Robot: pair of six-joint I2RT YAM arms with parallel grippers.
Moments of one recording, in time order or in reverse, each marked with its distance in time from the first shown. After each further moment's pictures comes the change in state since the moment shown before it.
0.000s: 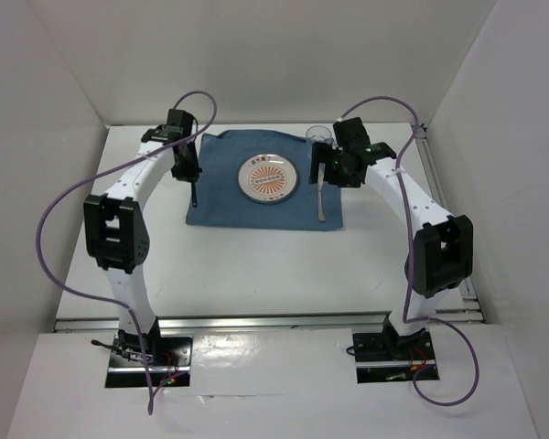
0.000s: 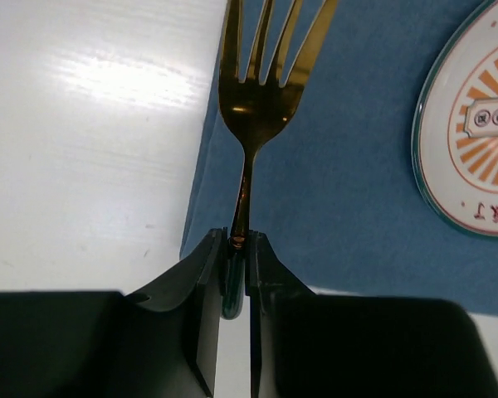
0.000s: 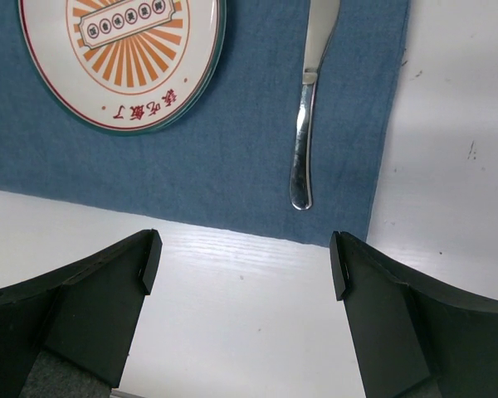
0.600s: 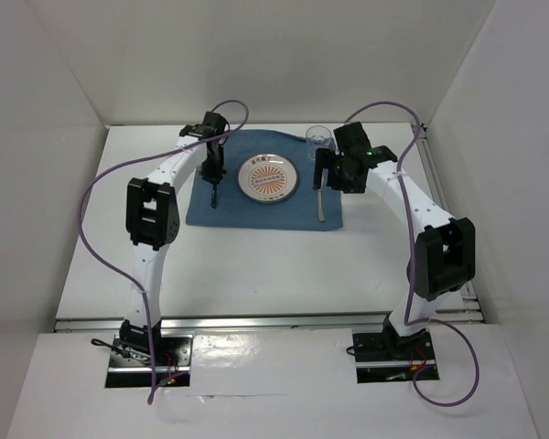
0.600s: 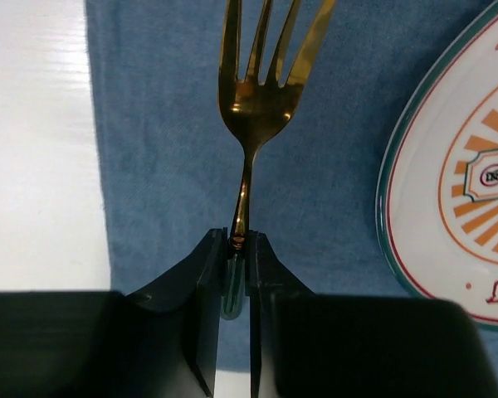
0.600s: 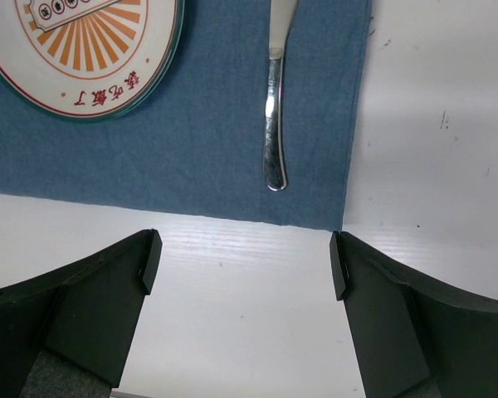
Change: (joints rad) left arm -0.111 0.438 0.427 -0.124 -0.048 0.048; right arm 0.000 -0.035 -0.045 -0.031 0.054 0.006
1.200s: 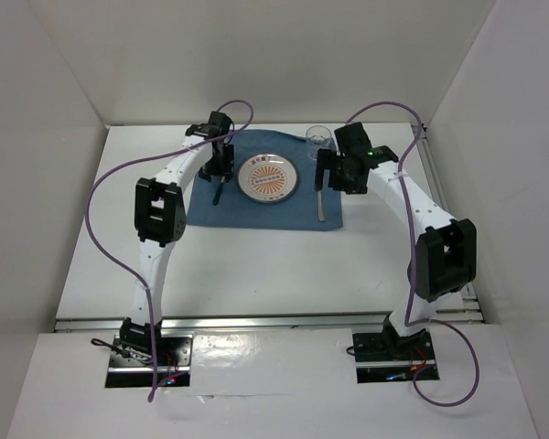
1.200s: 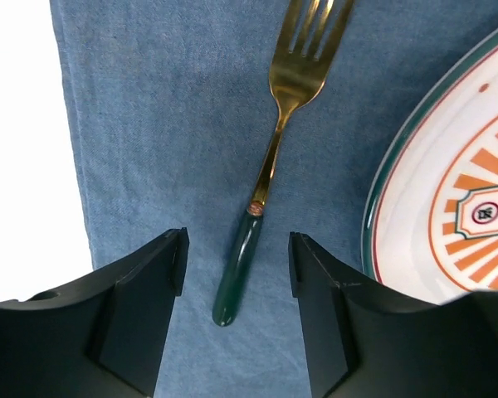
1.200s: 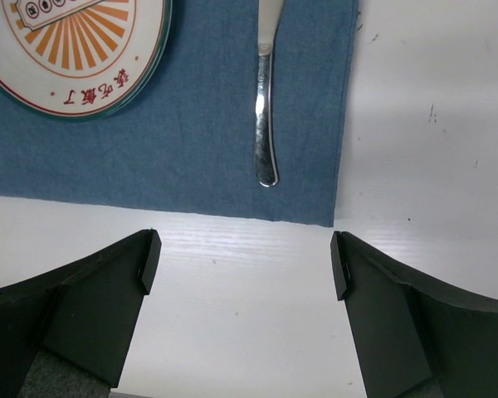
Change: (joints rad) left arm -0.011 0.121 0.146 -0.027 -0.012 0.021; right arm -0.003 -0.008 -0.001 -0.014 0.021 0.000
